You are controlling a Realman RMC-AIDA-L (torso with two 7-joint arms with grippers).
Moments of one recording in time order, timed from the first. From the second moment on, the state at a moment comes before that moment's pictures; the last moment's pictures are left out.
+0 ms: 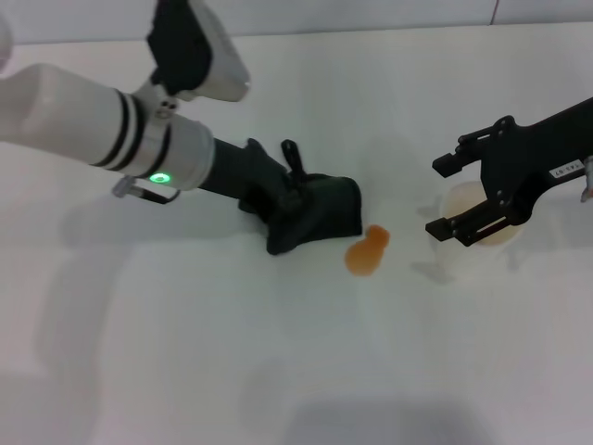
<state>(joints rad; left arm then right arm) -0.84 -2.09 1.29 0.62 2.14 1.10 -1.72 0.57 2.01 -1.15 -1.37 -2.18 -1.68 1.91</state>
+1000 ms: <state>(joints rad) -0.88 -2.08 1.59 0.59 1.97 1.15 -1.81 0.57 2.01 -1.15 -1.36 -2.18 -1.68 1.91</state>
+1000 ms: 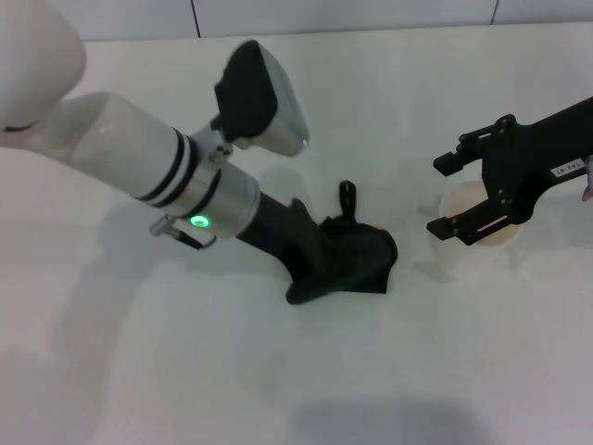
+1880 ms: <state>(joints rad) -0.90 -2.08 1.34 0.56 2.13 0.94 -1.84 0.58 2.01 -1.18 -1.37 -2.18 -1.68 1.91</state>
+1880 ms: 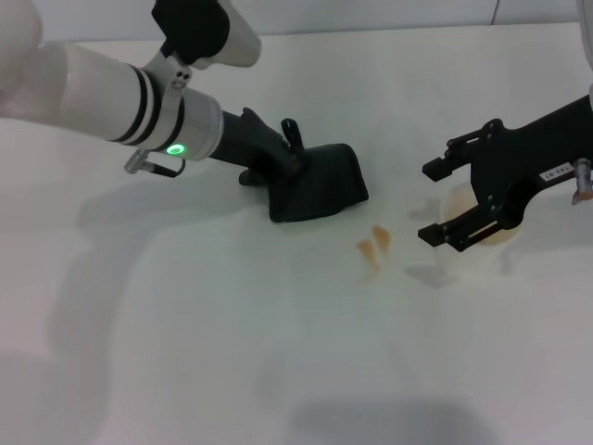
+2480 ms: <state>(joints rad) -0.99 -2.09 1.67 0.47 1.90 0.91 -1.84 0.58 2.01 -1.19 -1.37 -2.19 -1.69 1.90</state>
